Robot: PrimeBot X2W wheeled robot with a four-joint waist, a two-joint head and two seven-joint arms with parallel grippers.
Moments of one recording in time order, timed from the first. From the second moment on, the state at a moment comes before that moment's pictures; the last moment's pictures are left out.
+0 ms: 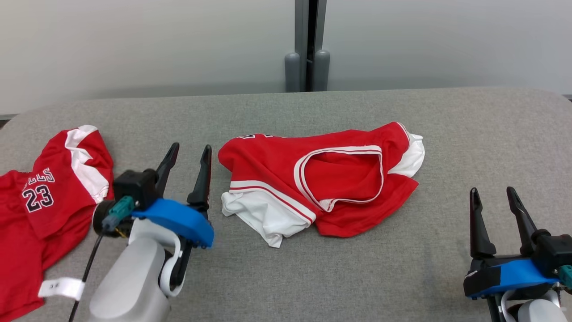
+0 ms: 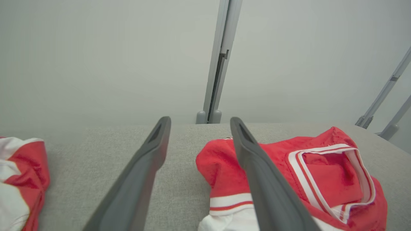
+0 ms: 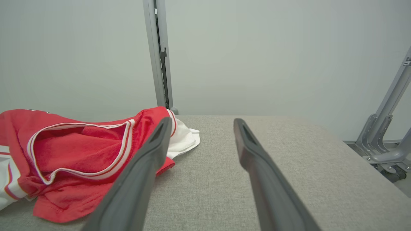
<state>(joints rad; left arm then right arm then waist) -0.52 0.21 -0.47 0.63 -0.56 -0.06 -0.26 -0.12 -0.05 -0.16 0.22 0.03 0.13 -0.26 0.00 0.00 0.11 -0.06</state>
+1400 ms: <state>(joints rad) 0.00 0.06 -0.16 0.38 -0.33 -0.06 -0.26 0.02 -0.05 -0.05 0.26 0.10 0.13 -0.26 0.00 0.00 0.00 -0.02</state>
